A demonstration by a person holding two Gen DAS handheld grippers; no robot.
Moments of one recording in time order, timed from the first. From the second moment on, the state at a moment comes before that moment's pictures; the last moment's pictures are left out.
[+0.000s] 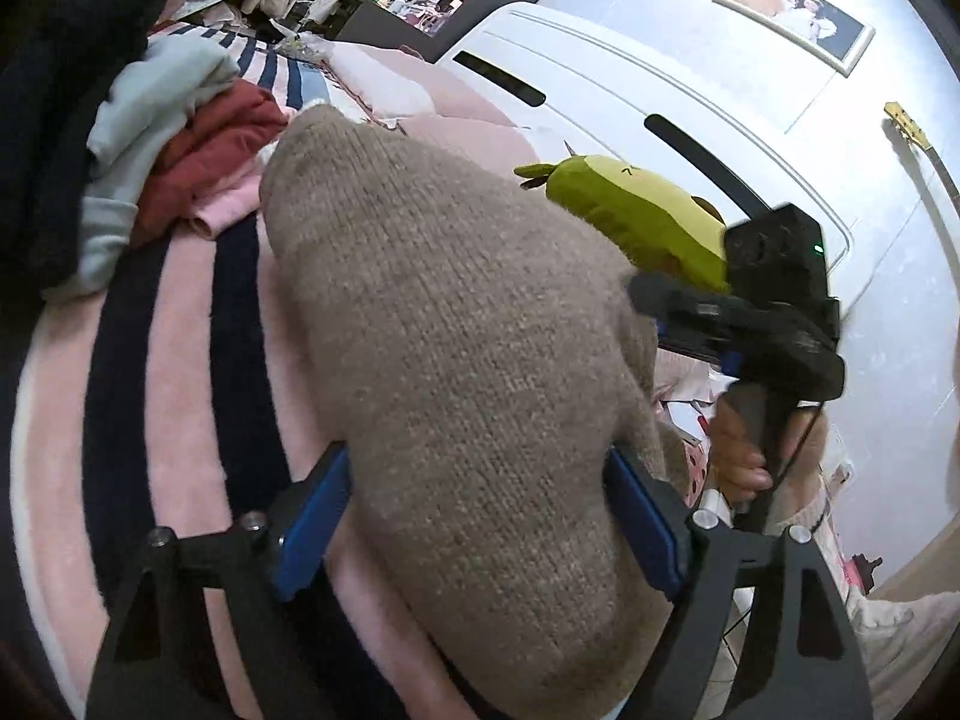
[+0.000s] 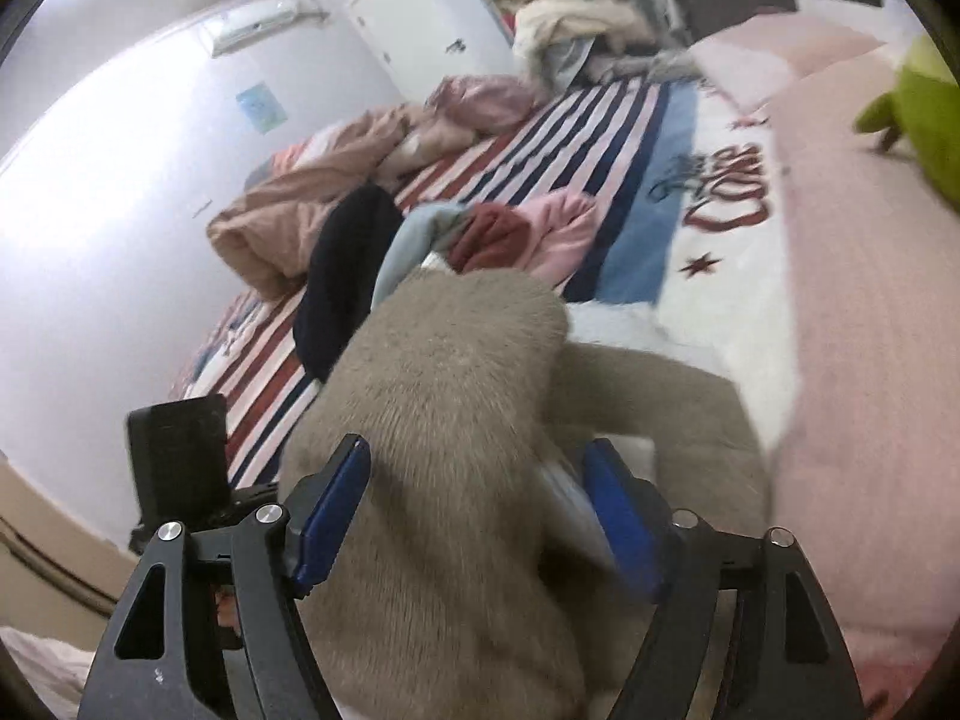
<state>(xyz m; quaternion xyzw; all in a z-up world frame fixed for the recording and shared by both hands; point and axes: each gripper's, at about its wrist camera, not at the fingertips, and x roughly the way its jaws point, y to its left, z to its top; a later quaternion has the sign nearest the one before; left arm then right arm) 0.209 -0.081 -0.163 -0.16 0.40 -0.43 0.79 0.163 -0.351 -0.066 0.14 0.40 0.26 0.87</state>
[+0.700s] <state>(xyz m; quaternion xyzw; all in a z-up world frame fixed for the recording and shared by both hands) 0.223 -0.082 -0.151 -0.17 0.43 -0.44 0.77 0.131 -0.391 -0.092 0.07 0.42 0.09 0.90</state>
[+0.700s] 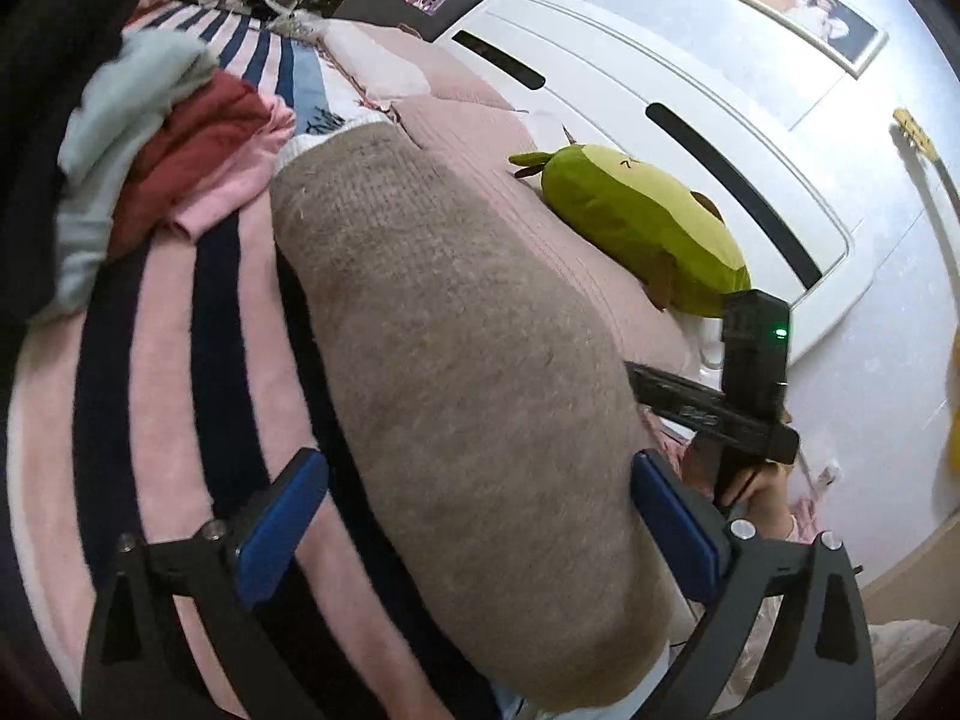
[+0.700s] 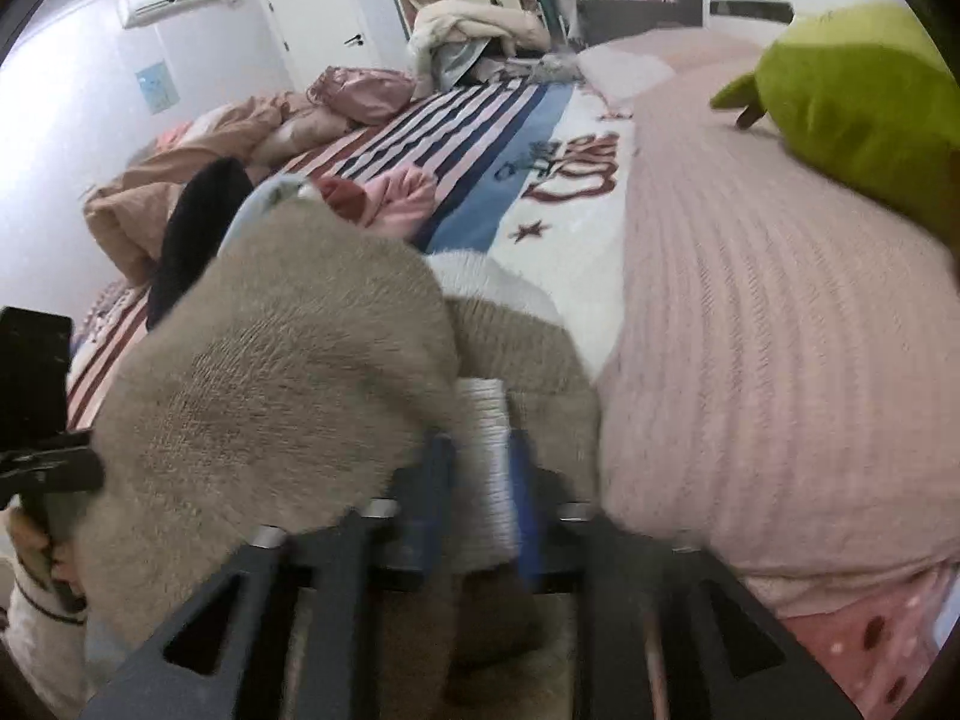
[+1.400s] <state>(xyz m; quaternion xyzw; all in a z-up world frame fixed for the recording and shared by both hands) 0.228 -0.092 -0.159 -0.21 0.46 -0.44 0.74 0.106 -0.436 -0.120 0.32 0.46 0.25 0.79</state>
